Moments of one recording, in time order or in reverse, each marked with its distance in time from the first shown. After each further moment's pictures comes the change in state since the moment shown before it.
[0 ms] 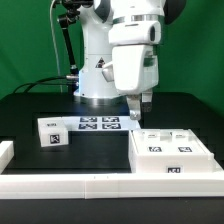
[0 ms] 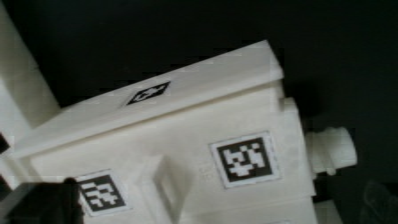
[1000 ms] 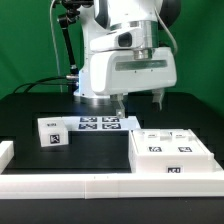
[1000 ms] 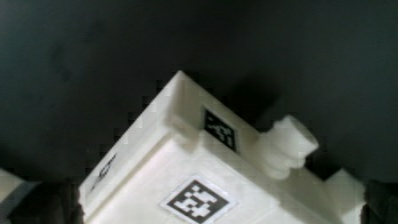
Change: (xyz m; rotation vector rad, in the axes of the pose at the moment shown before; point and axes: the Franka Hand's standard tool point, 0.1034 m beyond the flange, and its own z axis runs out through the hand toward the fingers) arm -0.005 -0.025 0.008 0.008 0.037 0.576
